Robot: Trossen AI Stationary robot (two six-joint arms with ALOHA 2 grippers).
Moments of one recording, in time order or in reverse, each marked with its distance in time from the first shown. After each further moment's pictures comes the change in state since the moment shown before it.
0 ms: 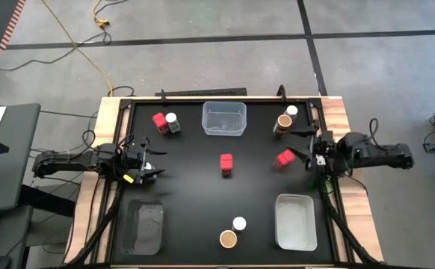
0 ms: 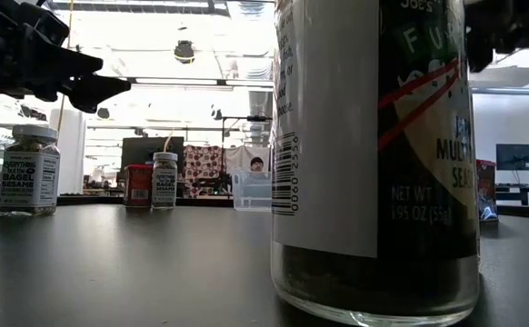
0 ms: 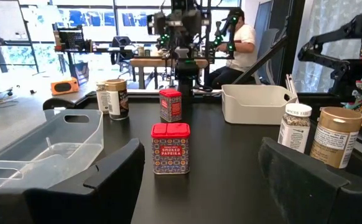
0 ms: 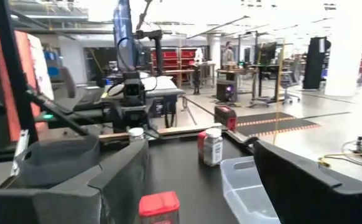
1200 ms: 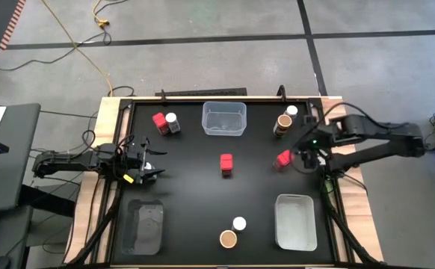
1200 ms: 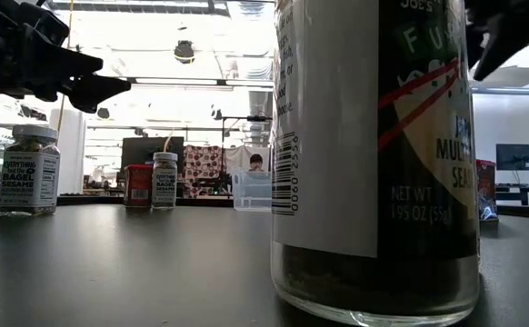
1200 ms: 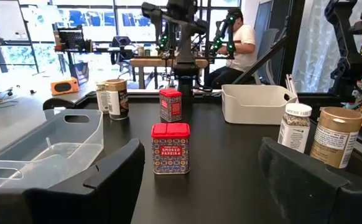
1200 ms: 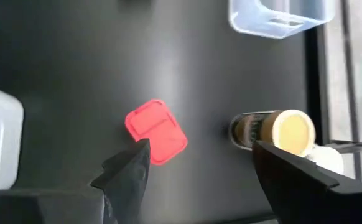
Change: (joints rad) left arm 0.000 0.000 0.000 0.000 0.000 0.000; right arm -0.081 0.796 0.753 -1.213 -0.061 -0.111
